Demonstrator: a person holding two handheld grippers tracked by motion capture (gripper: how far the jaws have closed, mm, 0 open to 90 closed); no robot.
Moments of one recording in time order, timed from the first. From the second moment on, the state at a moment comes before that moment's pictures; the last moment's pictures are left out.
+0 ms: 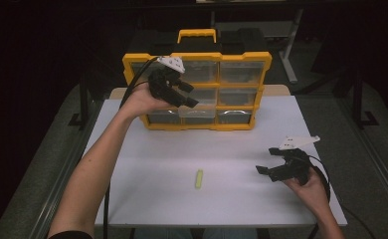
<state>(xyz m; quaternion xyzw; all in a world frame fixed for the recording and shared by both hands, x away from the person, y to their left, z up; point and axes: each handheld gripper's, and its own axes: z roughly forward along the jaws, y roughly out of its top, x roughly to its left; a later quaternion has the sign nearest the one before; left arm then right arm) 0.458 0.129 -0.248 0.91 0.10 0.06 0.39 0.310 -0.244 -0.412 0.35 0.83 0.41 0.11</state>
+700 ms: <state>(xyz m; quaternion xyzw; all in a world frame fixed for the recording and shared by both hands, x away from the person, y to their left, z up) 0.466 0.119 -0.266 0.93 0.09 0.06 0.35 0.310 -0.244 -0.413 0.34 0.84 0.41 0.11</state>
